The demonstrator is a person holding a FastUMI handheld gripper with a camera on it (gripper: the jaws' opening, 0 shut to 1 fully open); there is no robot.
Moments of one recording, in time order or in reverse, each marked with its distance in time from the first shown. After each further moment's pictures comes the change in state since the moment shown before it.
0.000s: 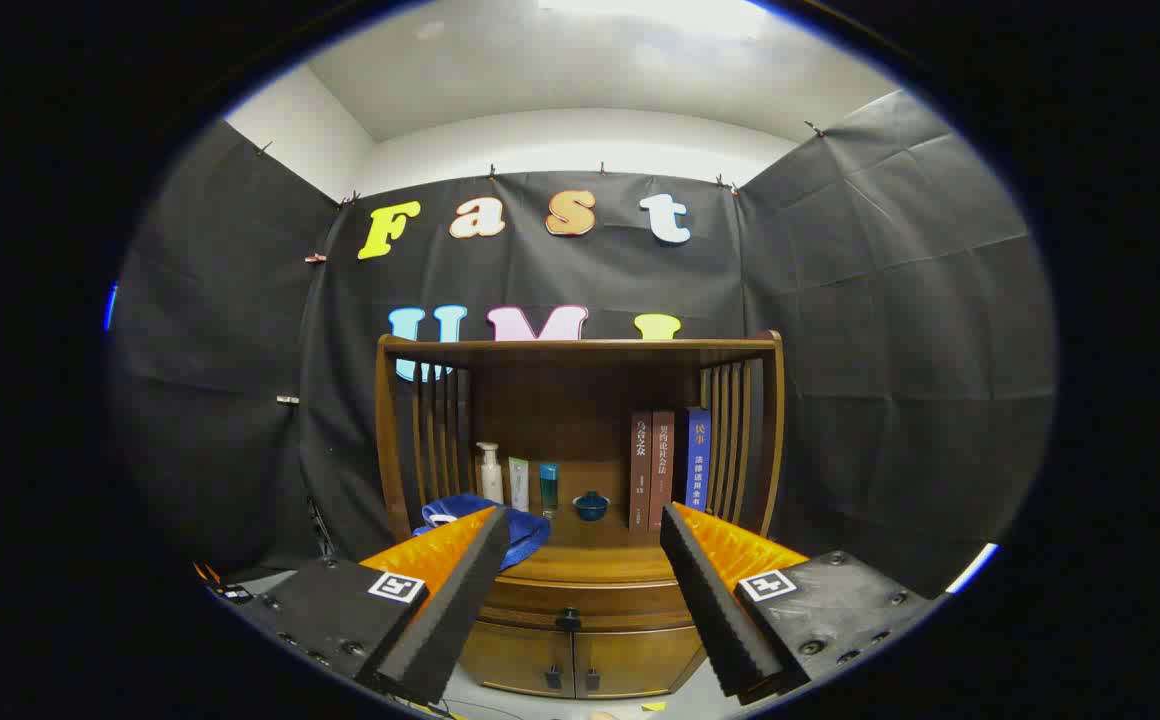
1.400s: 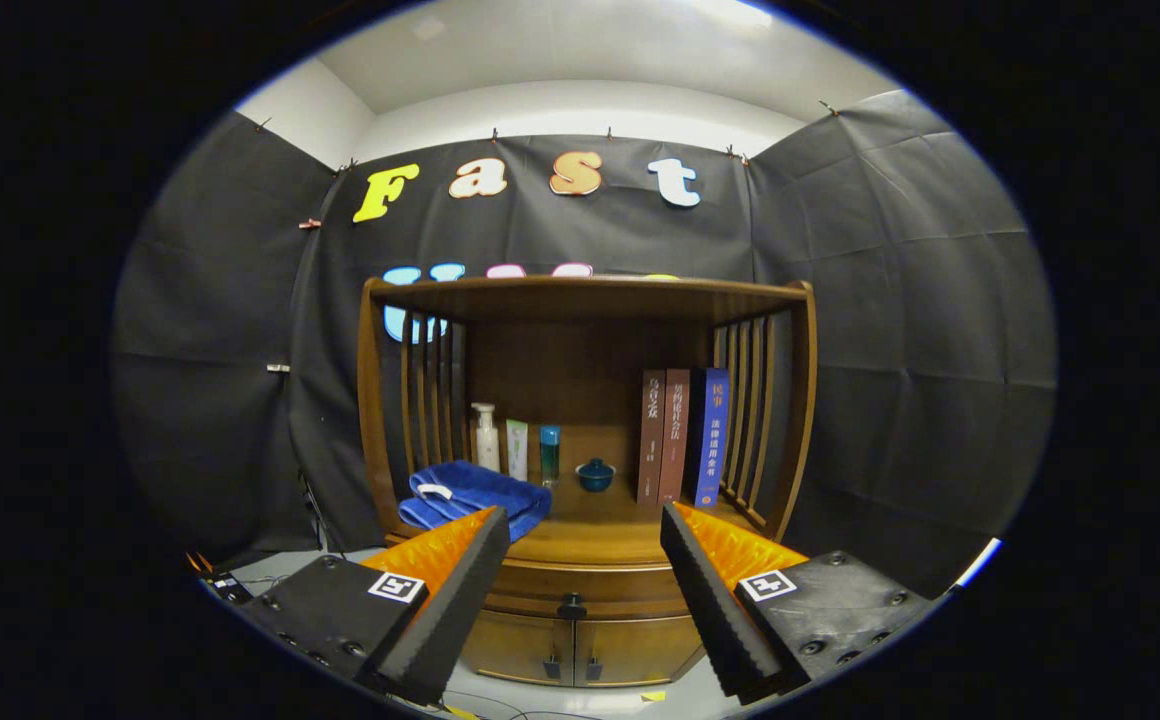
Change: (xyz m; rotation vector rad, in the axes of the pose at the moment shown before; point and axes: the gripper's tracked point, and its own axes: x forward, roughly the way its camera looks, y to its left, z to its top) arm 0.048 0.011 -0.074 -0.015 0.127 -0.003
